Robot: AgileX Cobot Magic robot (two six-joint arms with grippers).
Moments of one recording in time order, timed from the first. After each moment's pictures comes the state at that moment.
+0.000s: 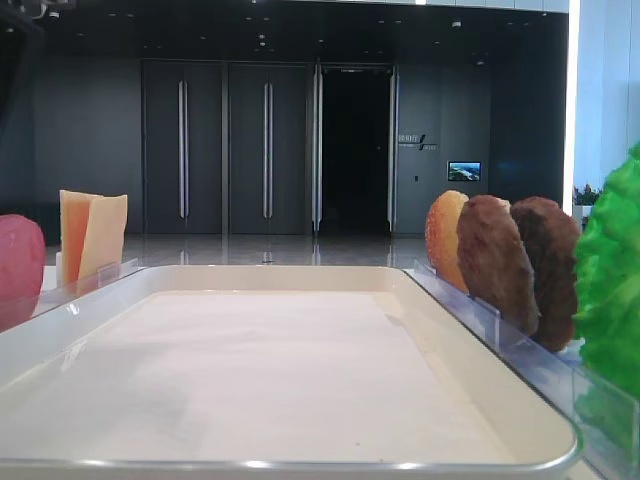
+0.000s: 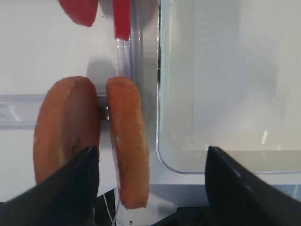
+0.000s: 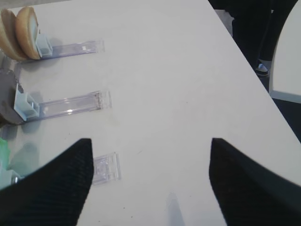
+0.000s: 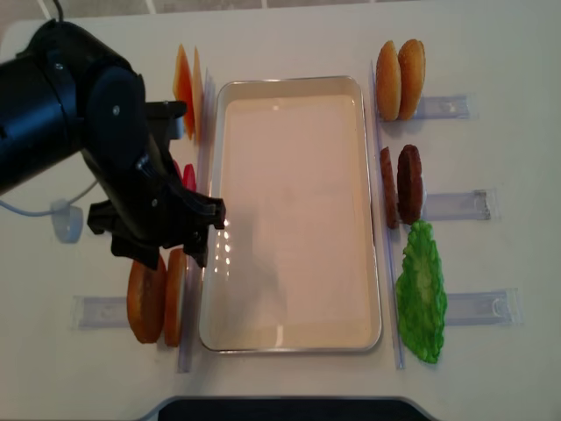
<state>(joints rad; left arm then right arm) -0.59 1.49 -0.98 0.05 1.10 -0.62 -0.08 -0.01 -0.50 -0.02 1.14 0.06</state>
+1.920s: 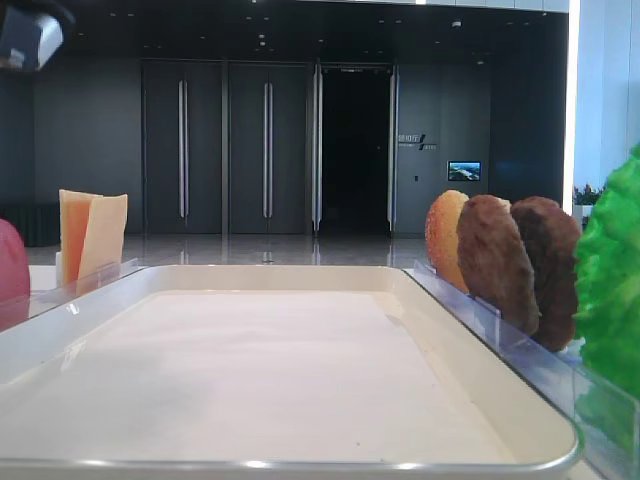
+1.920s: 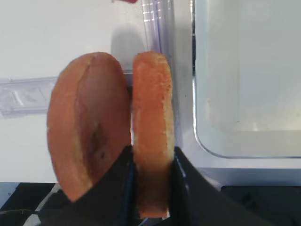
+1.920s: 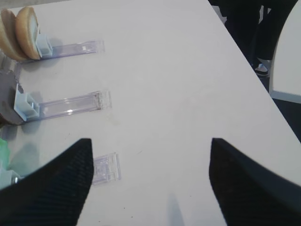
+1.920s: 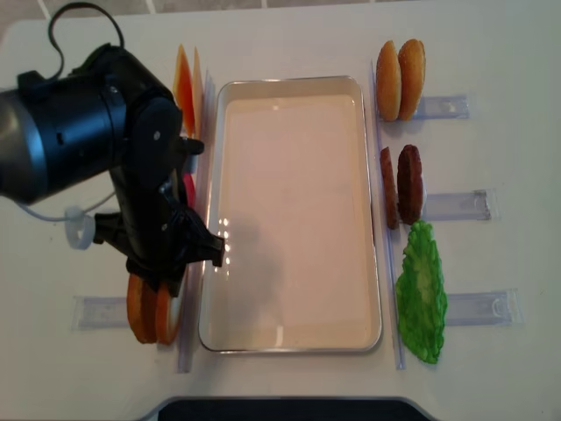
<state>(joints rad) -0.64 1.55 -0.97 0.11 1.20 -0.59 -0.08 -0.01 -0.50 -0.02 1.14 0.06</state>
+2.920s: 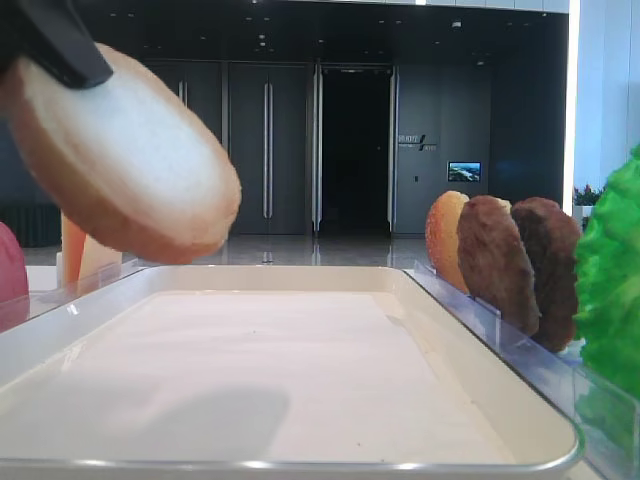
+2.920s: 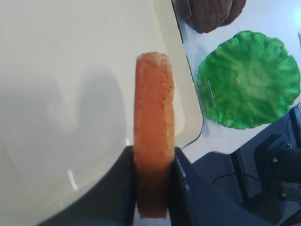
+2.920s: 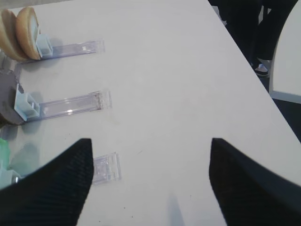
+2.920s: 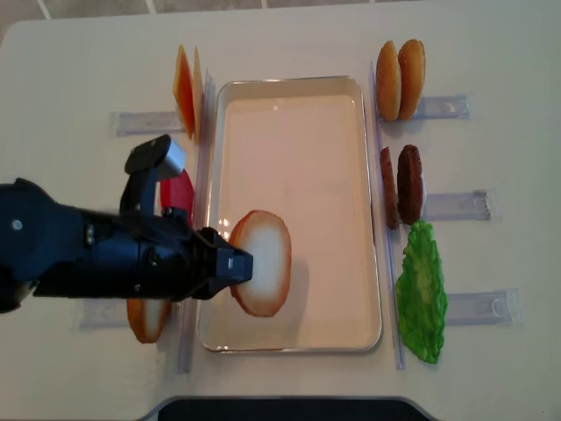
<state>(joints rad) -0.53 1.18 -0.53 -0.97 0.51 0.42 -0.08 -0.01 -0.50 -0.02 1.14 0.06</state>
